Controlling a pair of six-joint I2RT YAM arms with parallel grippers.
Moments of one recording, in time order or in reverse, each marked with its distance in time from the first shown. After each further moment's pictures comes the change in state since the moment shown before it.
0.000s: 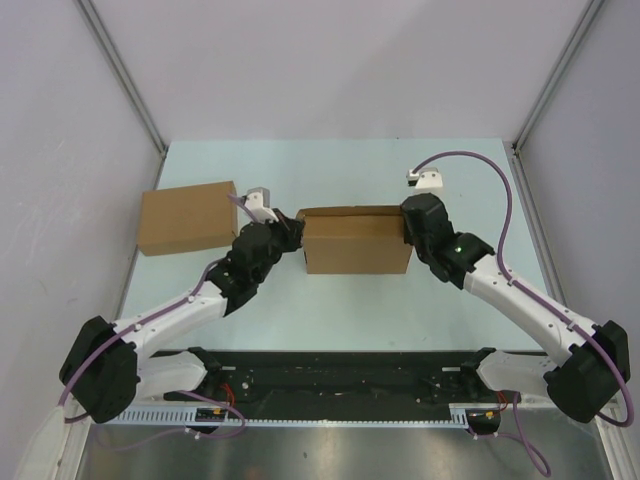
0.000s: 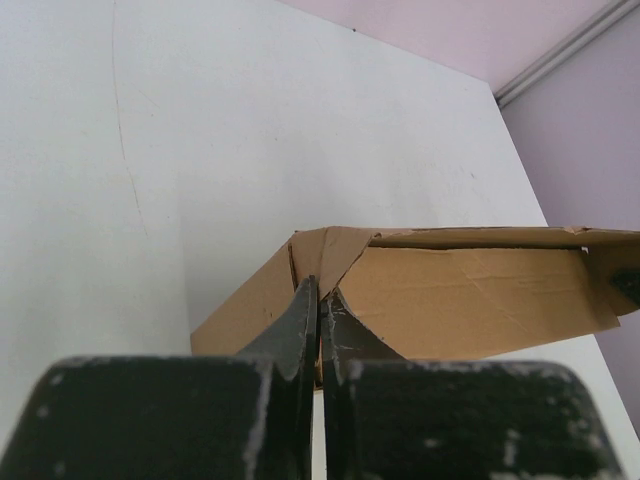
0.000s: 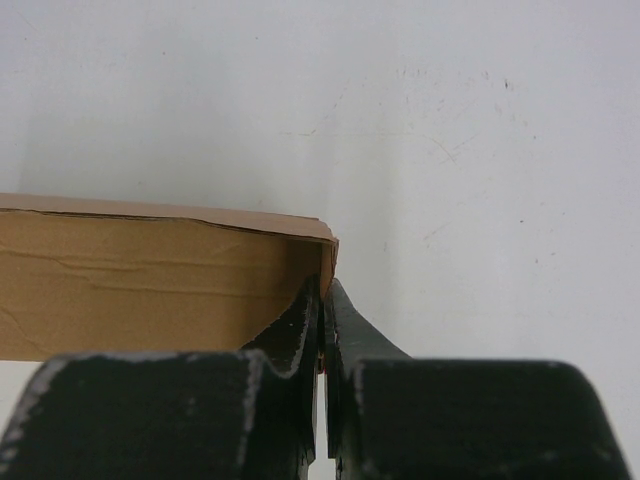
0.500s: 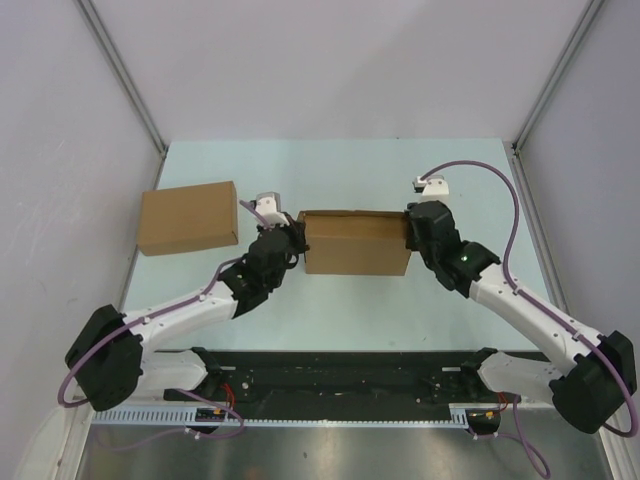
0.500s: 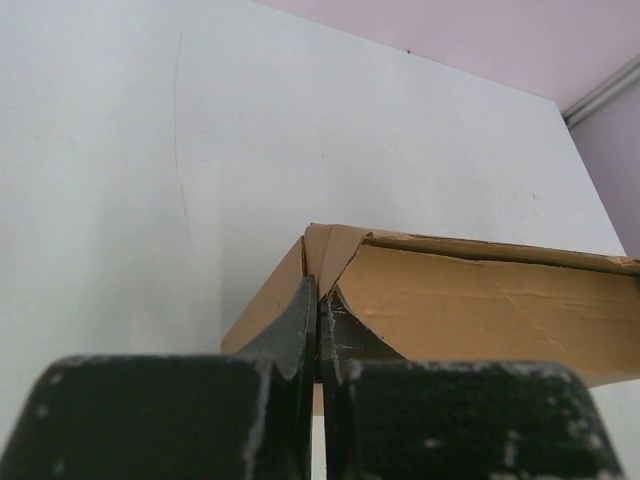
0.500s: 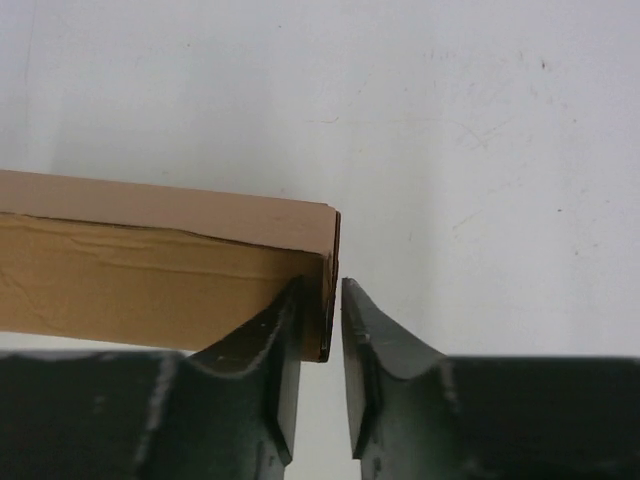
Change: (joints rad) left arm -0.121 0.055 0.020 0.013 -0.264 0.057; right arm -0.018 -0.059 -0.091 0.058 -0.059 0.034
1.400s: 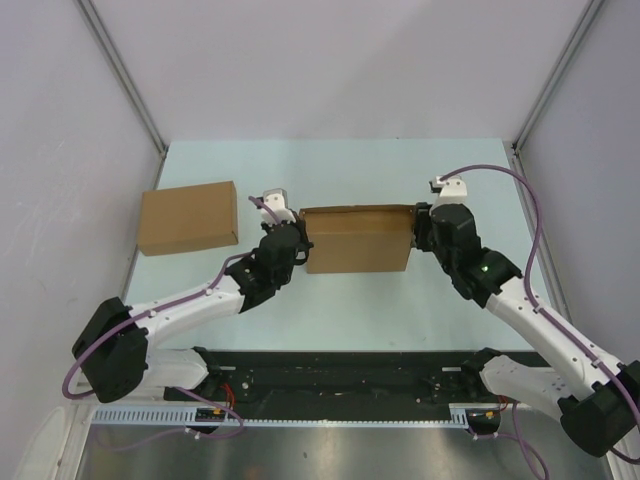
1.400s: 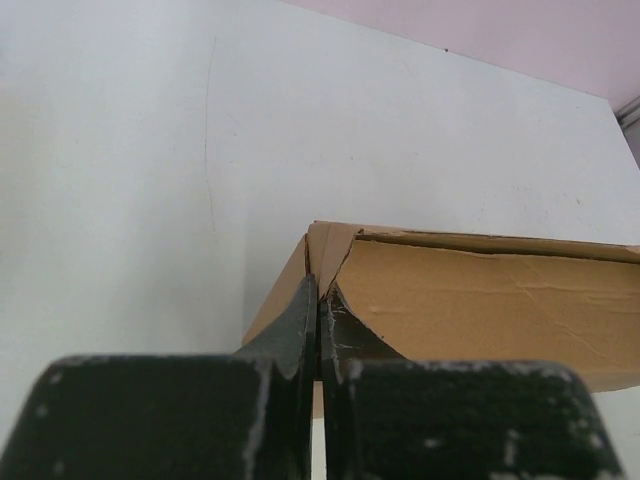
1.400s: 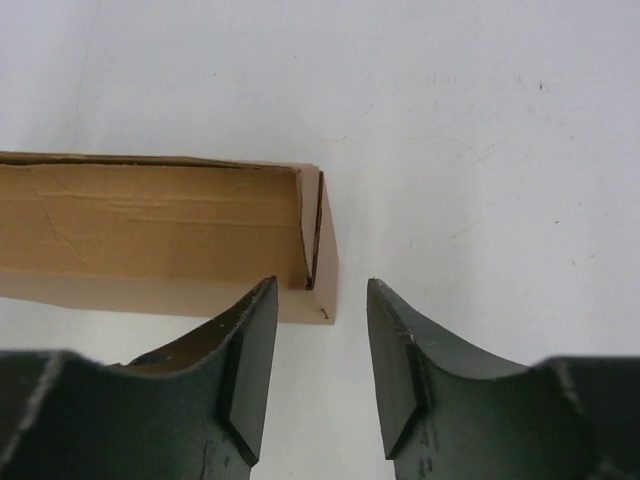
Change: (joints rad) left arm -0.039 0.059 0.083 -0.092 -0.115 0.016; right arm -0.055 -0.140 -0.025 -0.014 -0.089 -0.011
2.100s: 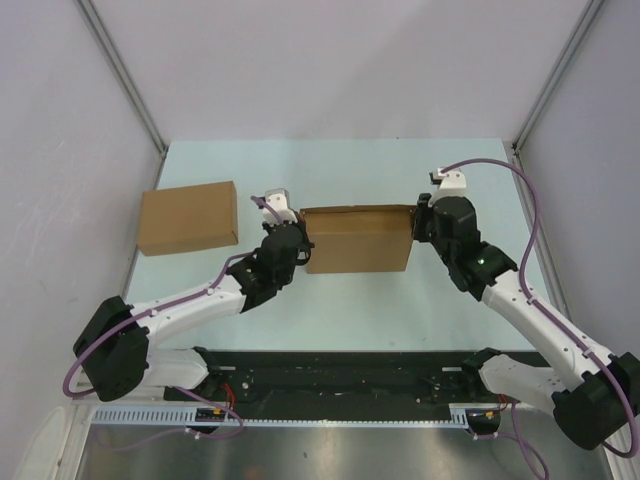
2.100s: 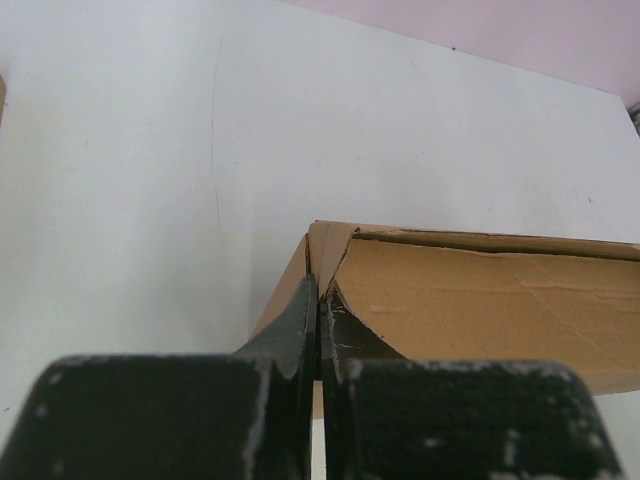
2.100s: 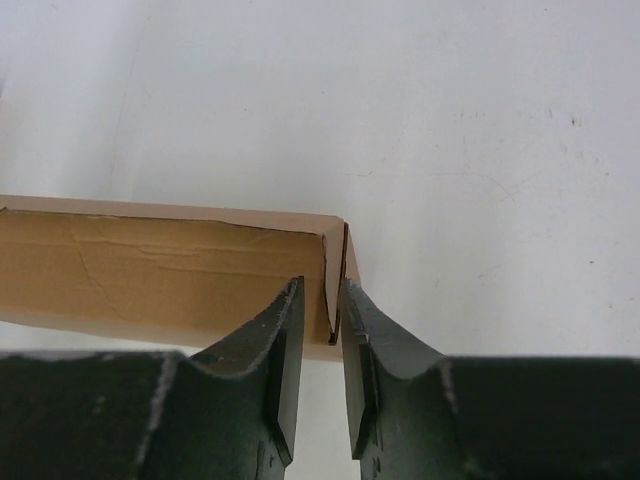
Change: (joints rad) left arm -0.010 0.008 0.009 -0.008 -0.023 0.019; right arm -0.055 0.046 0.000 0.121 -0.086 -0.007
